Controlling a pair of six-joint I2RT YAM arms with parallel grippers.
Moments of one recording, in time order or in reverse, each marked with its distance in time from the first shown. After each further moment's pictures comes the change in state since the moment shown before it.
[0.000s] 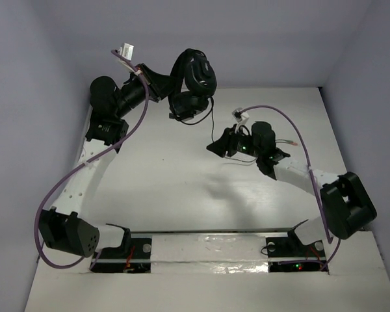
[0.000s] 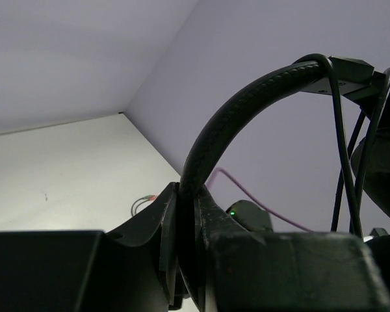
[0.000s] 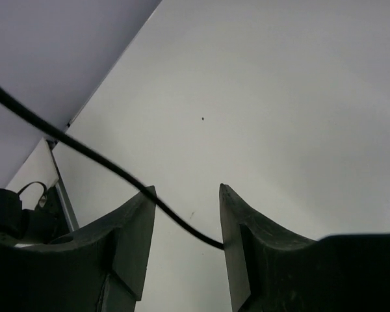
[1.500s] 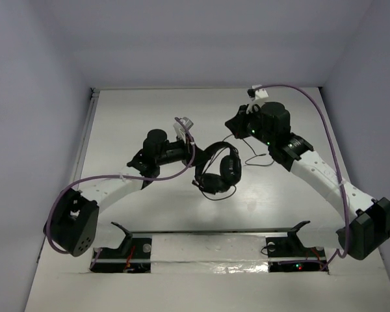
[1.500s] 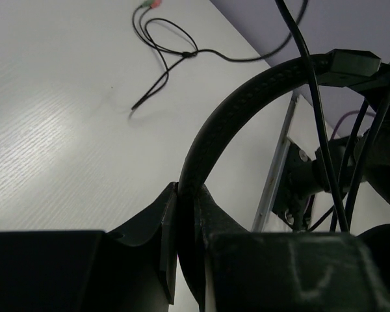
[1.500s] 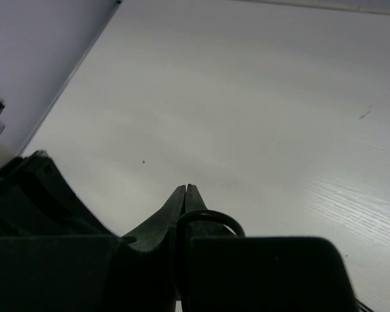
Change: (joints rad) left arm -0.335 0.033 -0.616 0.166 -0.002 0.351; right arm 0.042 -0.124 0.369 -0.566 0.457 -0.155
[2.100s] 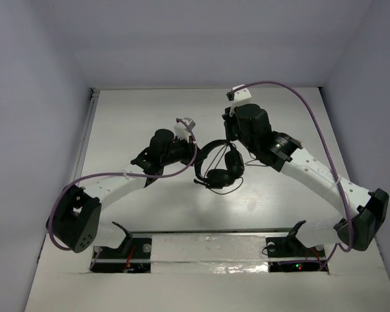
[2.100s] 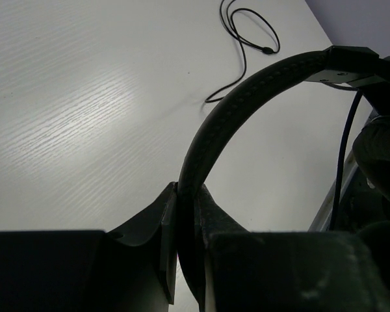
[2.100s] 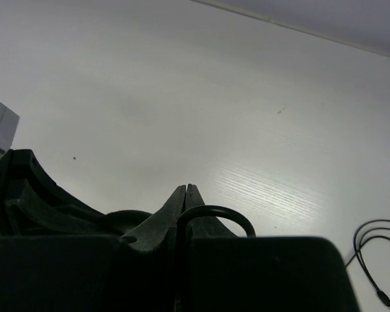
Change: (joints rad) left arm -0.029 0.022 0.045 -0.171 -0.267 0.058; right arm 0.229 0.047 0.155 -0.209 0.467 -0.149
